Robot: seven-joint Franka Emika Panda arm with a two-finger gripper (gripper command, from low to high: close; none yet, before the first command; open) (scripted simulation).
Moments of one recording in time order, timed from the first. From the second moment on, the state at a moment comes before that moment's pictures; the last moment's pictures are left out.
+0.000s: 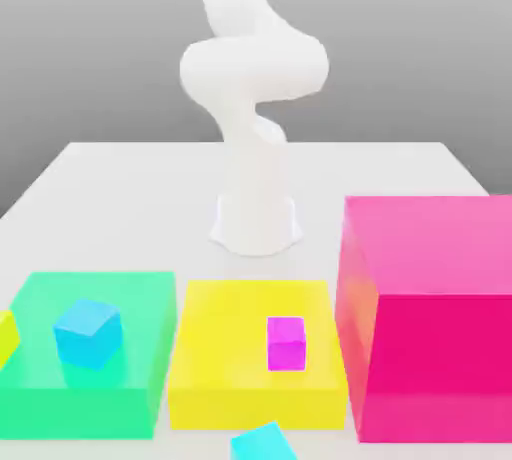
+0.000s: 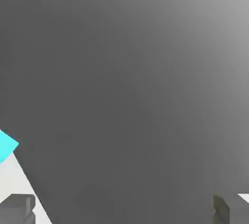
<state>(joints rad) 0.34 -0.96 -0.49 -2.29 -0.30 2.14 -0.47</state>
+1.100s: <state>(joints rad) 1.58 -0.72 -1.70 -2.28 -0.85 2.31 -1.92</state>
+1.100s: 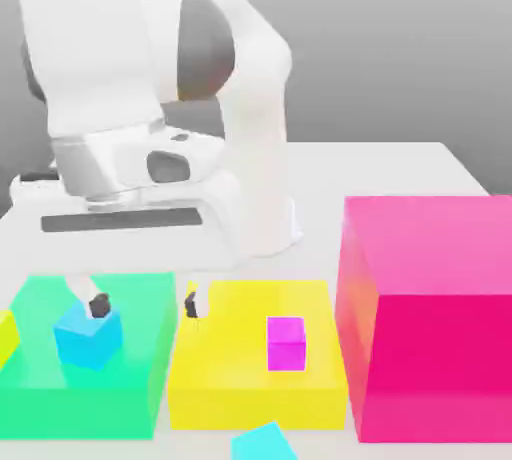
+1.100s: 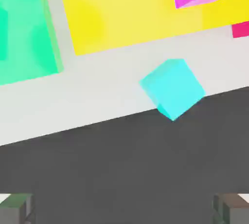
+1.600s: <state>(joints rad) 2.05 -0.92 -2.10 -2.20 -1.23 2.32 -2.00</state>
